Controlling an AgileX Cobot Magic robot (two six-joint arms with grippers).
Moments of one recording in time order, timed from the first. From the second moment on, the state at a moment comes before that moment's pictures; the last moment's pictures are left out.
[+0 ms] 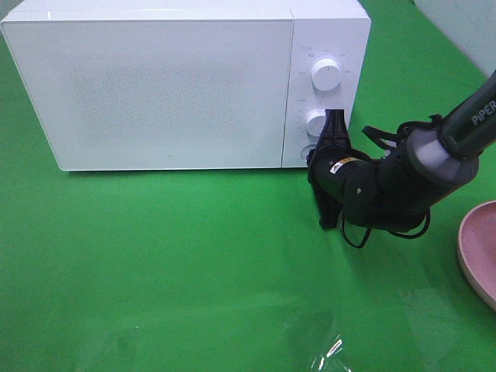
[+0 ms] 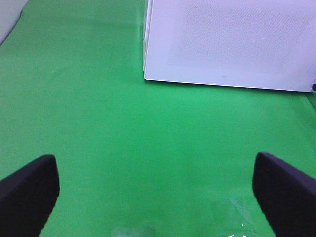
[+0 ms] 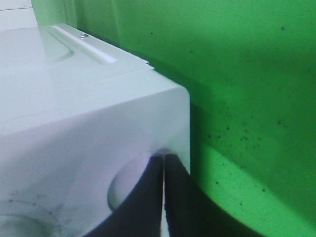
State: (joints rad) left arm 0.07 -0.01 -0.51 -0.17 1.07 0.05; right arm 0.53 2.16 -0.88 0.52 -0.82 1.41
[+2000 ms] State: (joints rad) left arm 0.07 -0.01 -0.51 -0.17 1.07 0.05; right arm 0.56 2.22 -0.93 0.59 -0.96 1.37
